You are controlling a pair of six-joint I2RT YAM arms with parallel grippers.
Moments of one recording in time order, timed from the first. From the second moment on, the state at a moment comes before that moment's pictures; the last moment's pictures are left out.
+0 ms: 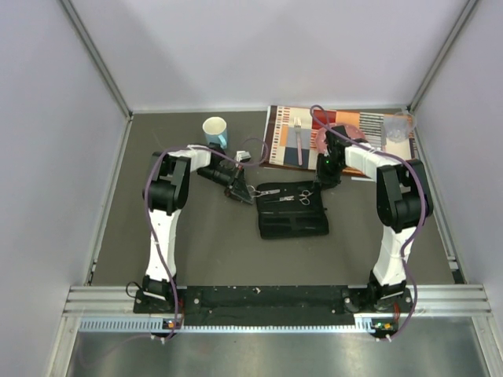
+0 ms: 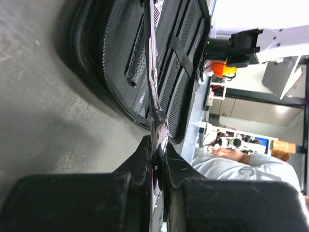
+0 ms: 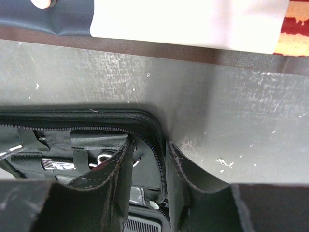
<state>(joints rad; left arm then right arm) -0.25 2.31 1.58 -0.93 1.24 0.21 0.25 1.96 1.35 -0.62 -0.16 0.42</state>
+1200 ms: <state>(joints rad) -0.32 2.02 1.25 -0.46 0.88 -0.16 0.25 1.99 1.37 -0.59 -0.25 0.43</state>
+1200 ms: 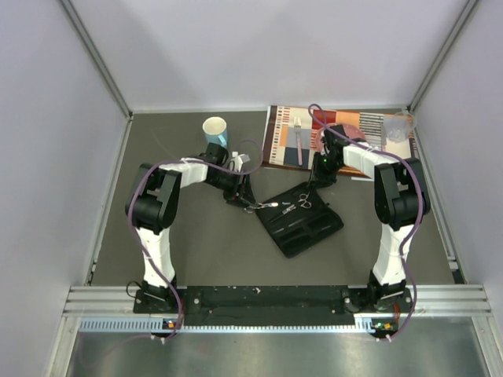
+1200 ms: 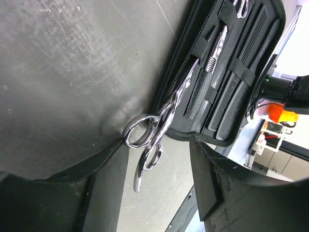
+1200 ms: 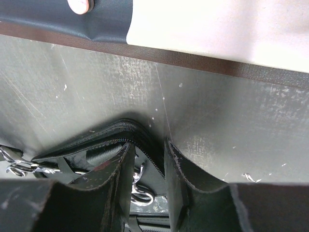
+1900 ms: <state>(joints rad) -0.43 1.78 0.97 -0.24 0.56 -0.37 0.26 1.86 1.16 -0.47 -0.25 0.64</state>
